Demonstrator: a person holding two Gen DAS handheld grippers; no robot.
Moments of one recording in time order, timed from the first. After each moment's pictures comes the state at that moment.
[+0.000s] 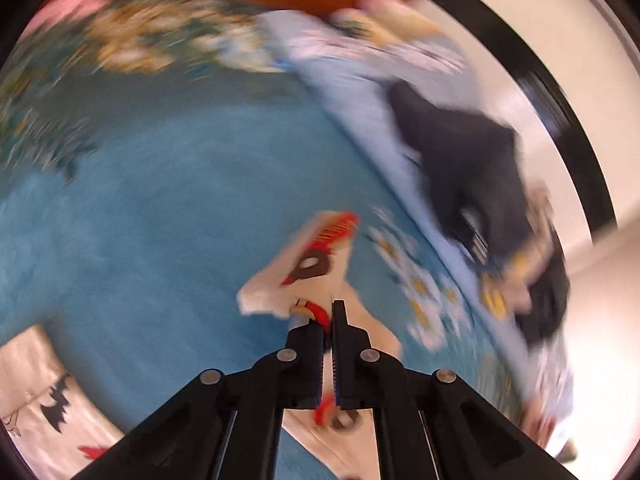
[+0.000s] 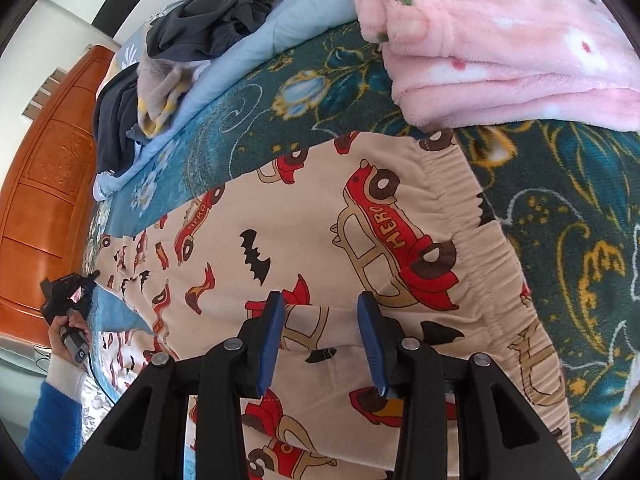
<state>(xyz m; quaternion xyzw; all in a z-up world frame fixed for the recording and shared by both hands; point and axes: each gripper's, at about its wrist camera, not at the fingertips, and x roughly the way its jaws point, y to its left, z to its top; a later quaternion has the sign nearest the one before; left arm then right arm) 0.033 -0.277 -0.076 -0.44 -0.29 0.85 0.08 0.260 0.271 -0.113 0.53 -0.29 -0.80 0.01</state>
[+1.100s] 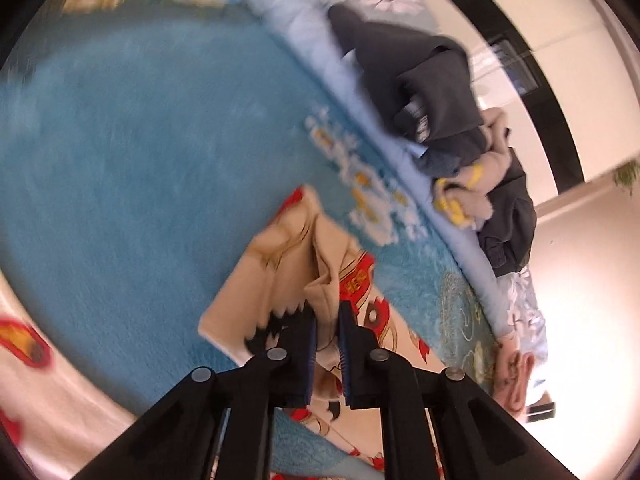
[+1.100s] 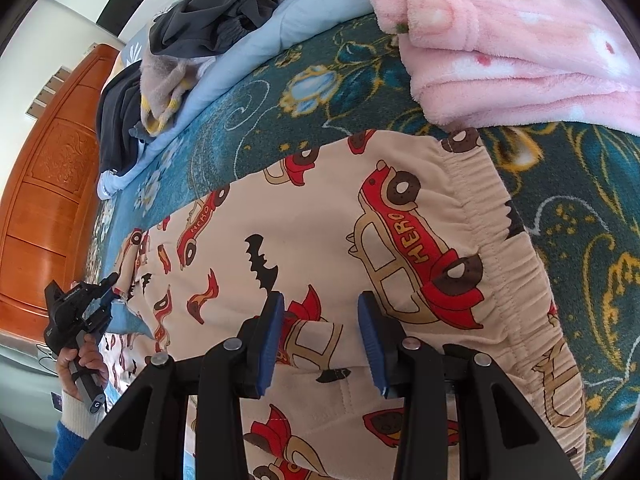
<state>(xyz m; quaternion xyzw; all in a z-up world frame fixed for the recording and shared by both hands) 0.077 -0.238 -0.095 -0.48 -0.31 0.81 0.14 0.250 0.266 -0.122 0.53 -0.29 -0.80 0.01</state>
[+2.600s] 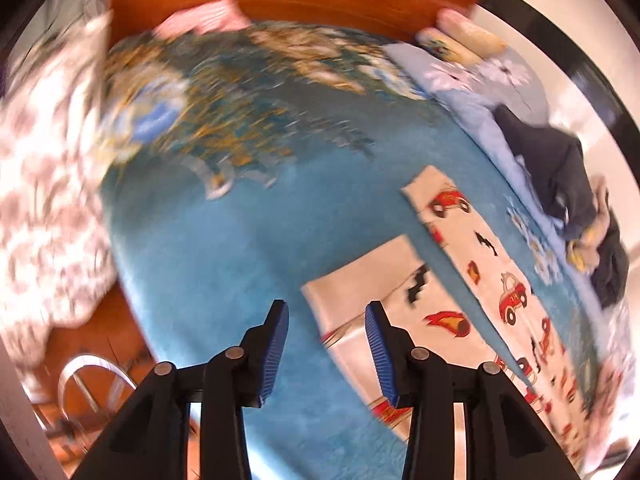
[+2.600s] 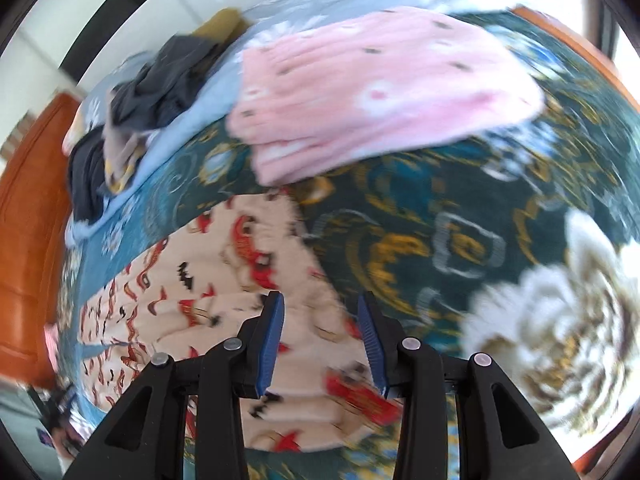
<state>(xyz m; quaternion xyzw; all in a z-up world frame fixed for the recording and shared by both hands) 0.209 -0.452 -0.092 -0.47 -0.27 0.84 -0.09 0.359 0.351 -0.065 0.49 -0.30 -0.81 -0.13</state>
